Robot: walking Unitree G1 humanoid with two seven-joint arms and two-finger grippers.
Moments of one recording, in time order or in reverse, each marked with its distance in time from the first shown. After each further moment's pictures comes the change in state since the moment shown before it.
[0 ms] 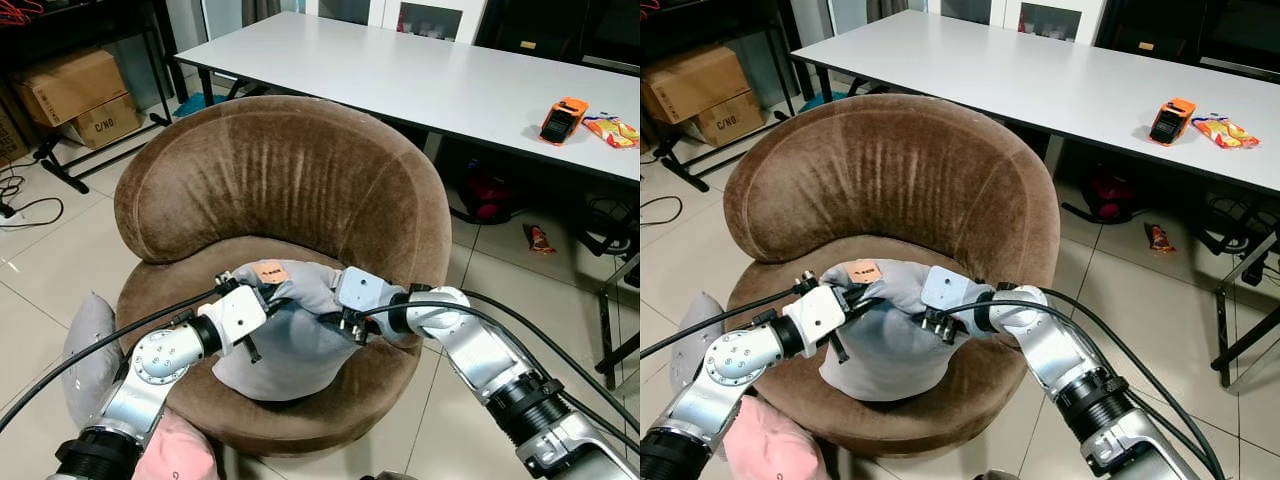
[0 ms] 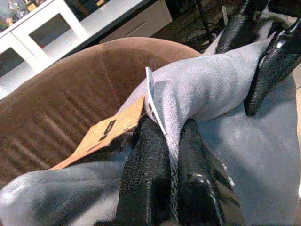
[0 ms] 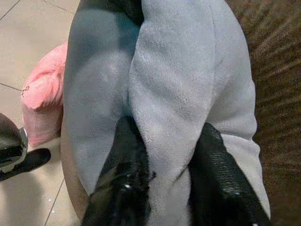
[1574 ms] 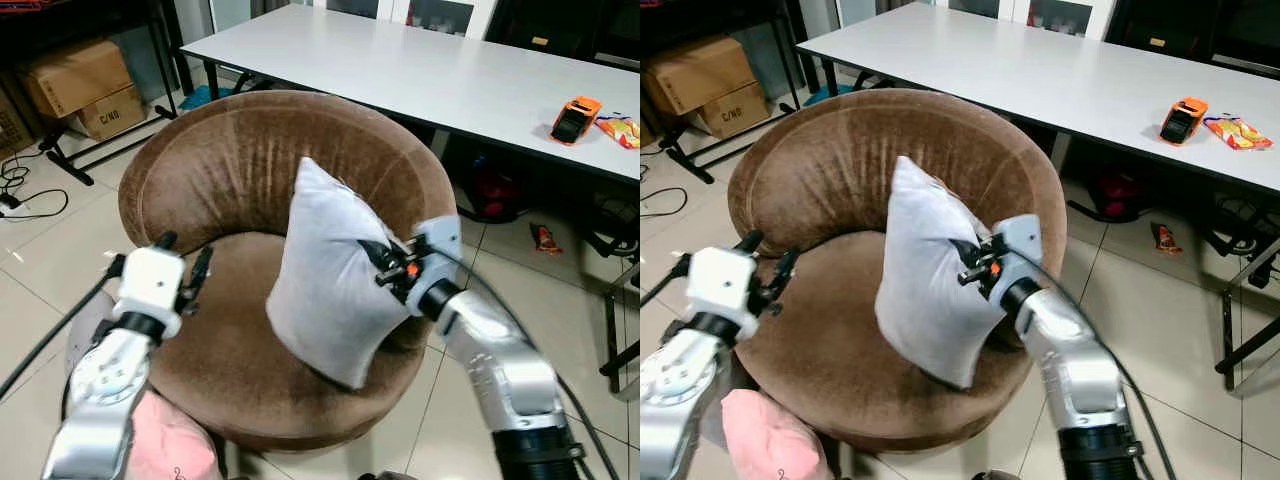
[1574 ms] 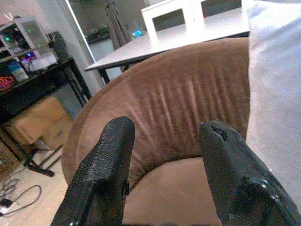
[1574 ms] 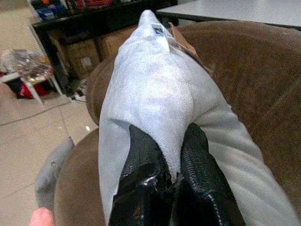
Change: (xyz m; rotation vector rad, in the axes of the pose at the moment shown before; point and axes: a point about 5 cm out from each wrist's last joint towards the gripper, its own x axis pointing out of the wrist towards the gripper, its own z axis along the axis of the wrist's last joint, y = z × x) left arm -0.054 0.035 0.031 -0.211 0.091 0.709; right arm -0.044 -0.012 0.013 0.721 -0.398 -0.542
